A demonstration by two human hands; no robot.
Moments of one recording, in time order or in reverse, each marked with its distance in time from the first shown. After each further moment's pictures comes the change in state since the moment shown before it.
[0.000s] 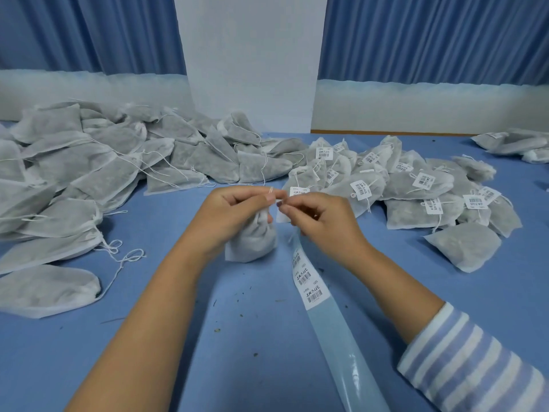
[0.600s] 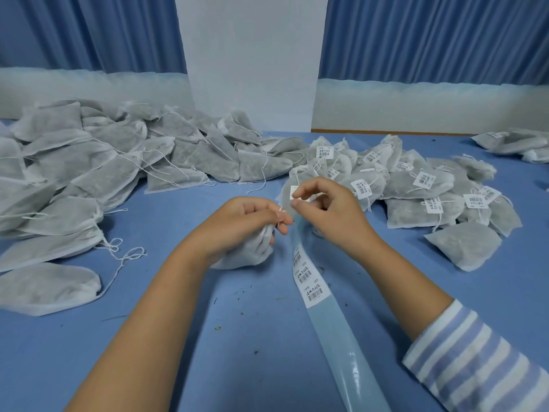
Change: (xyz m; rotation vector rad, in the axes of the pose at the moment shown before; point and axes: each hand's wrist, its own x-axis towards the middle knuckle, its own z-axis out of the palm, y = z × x) left_hand -0.006 0.005 0.004 0.068 -0.212 -0.208; right_hand 0.007 -0.008 -0.011 0.128 0.015 0.186
